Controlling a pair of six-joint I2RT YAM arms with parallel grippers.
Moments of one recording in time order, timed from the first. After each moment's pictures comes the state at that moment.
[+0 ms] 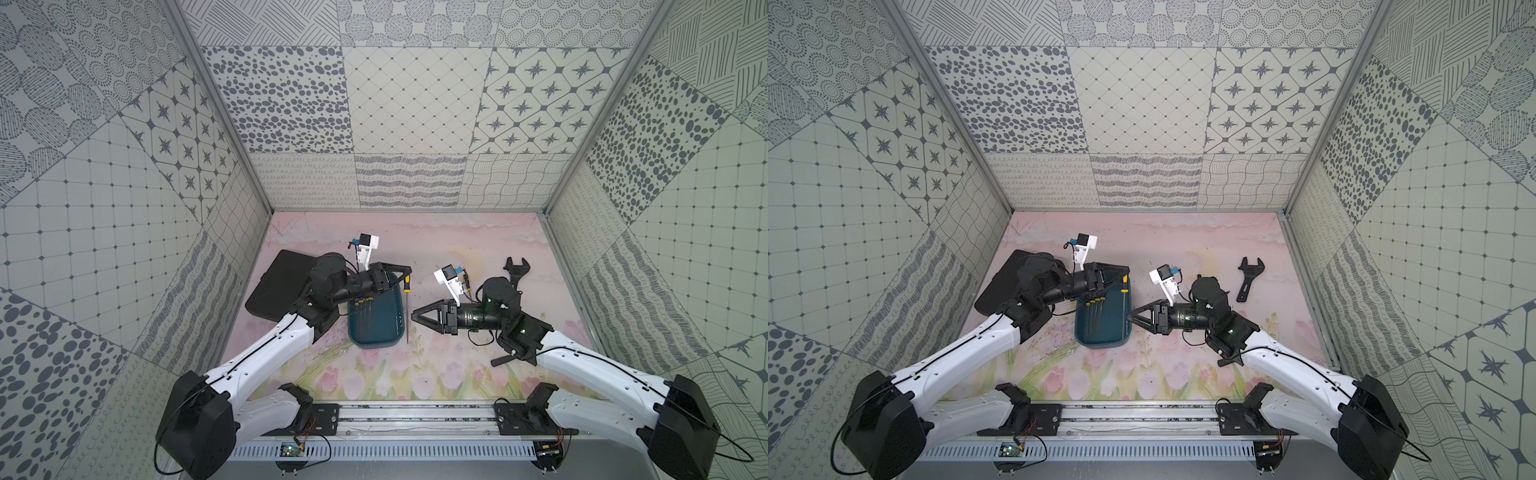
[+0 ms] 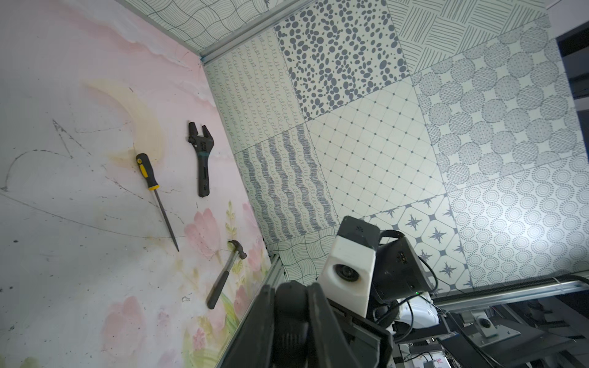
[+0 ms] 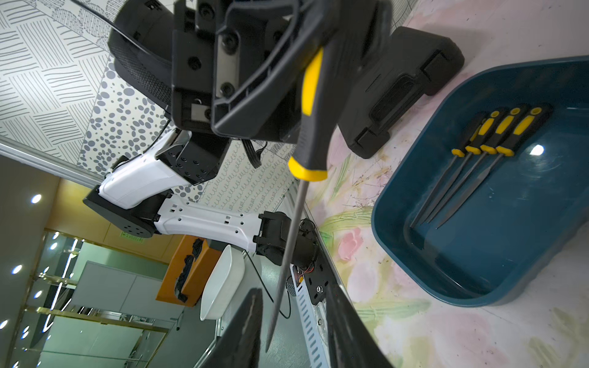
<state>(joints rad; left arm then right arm) -0.48 1.15 0.76 0.33 0.69 -1.06 0.77 1.05 0.64 0.23 -0.70 0.81</state>
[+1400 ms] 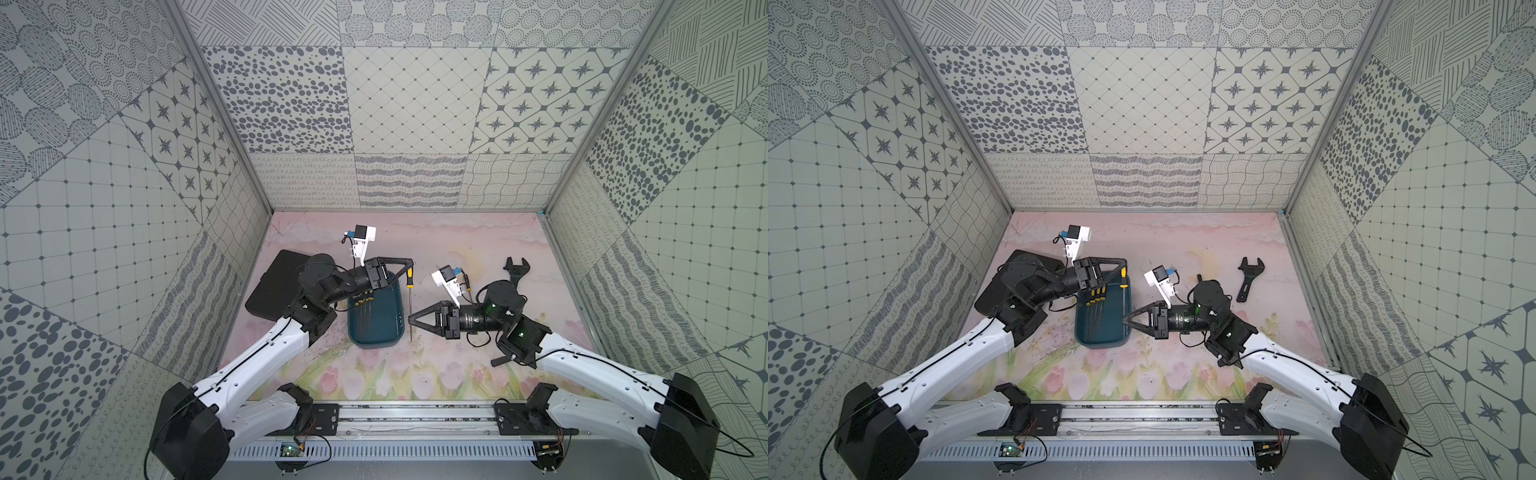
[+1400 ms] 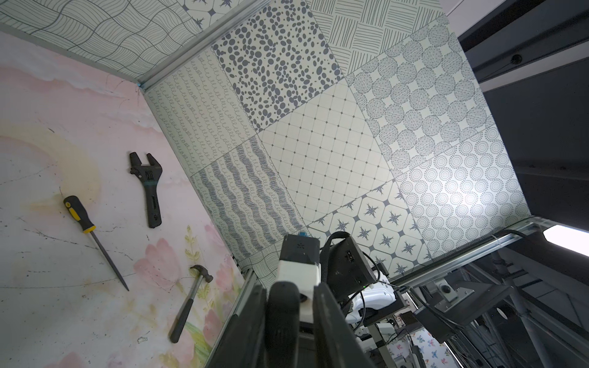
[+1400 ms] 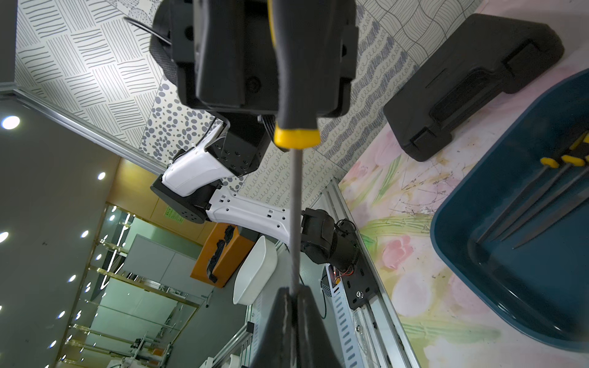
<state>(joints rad) -0.50 1.10 0.80 0.43 0.70 -1.08 0.82 1.04 0.63 0.35 -0.75 0.89</state>
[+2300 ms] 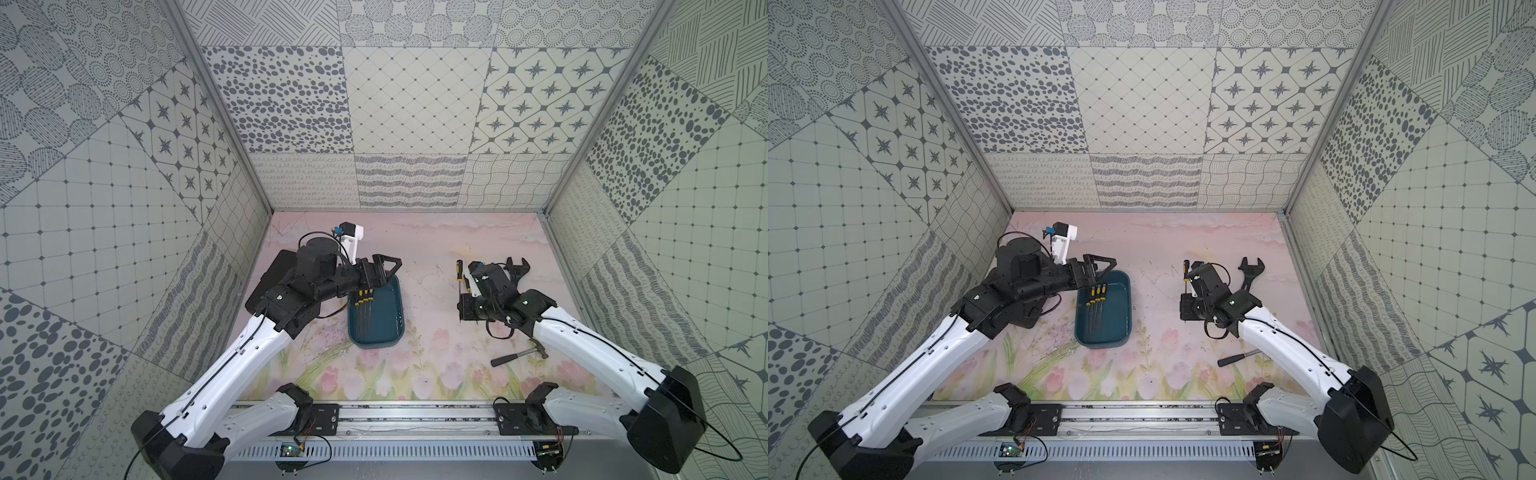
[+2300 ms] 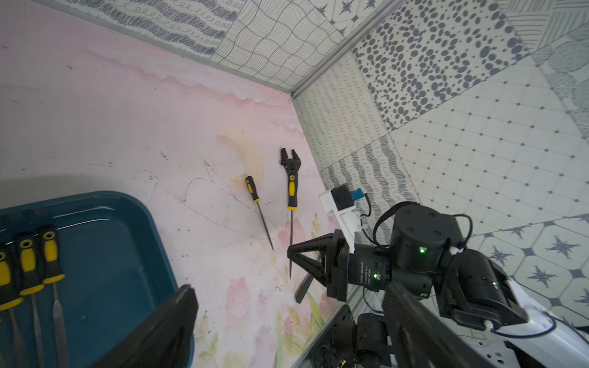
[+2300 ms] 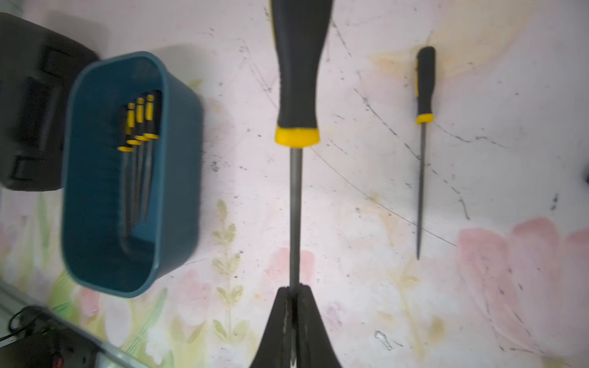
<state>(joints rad) -0.50 1.05 1.10 -0.47 0.33 -0.66 0.59 1.20 0.88 -0.67 0.01 0.52</state>
